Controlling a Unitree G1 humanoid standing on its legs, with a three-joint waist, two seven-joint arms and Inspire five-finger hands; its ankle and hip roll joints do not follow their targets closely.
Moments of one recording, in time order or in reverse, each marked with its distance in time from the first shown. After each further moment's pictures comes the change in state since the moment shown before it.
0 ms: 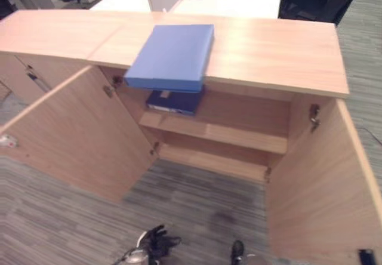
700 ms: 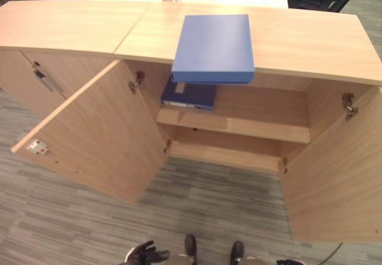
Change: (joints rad) left arm 0.095 0.085 0.053 0.025 0.013 0.000 -0.014; right arm -0.059 0.103 0.180 -0.042 -0.030 -0.006 0.002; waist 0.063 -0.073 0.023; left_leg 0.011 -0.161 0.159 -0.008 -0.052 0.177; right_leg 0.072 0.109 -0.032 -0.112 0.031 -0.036
